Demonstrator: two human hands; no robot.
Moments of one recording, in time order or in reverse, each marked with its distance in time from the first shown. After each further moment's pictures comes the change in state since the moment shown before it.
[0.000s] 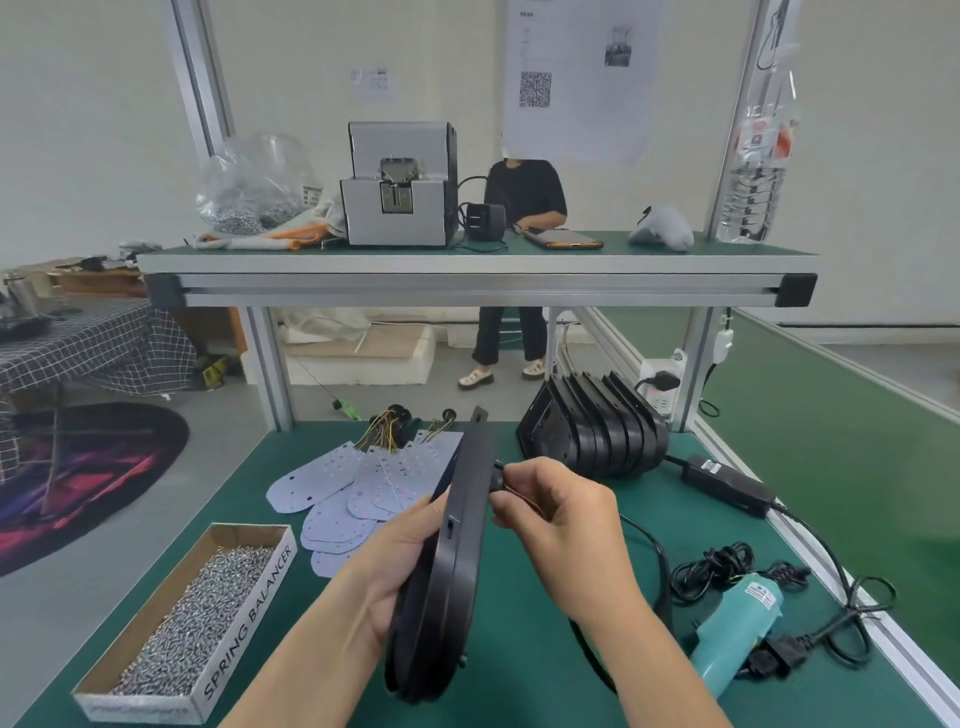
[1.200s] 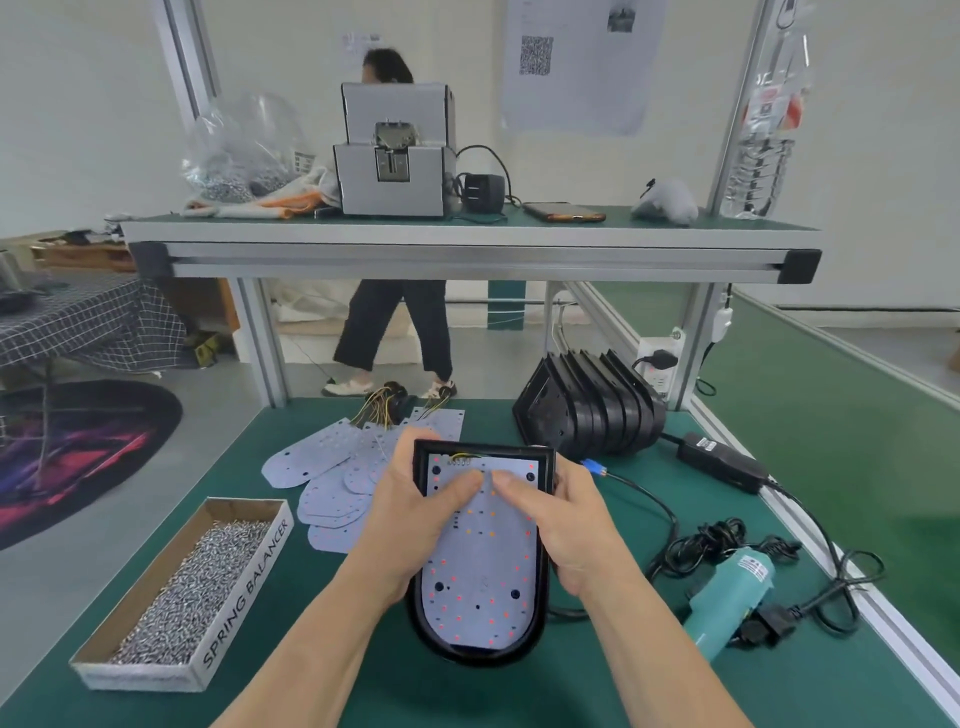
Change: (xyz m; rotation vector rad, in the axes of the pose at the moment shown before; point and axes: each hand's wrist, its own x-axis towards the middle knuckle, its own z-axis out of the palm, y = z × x) left_hand 0.015 -0.010 -0.010 0.601 0.054 0.672; right_hand 0.006 0.029 0.005 0.486 -0.075 0.389
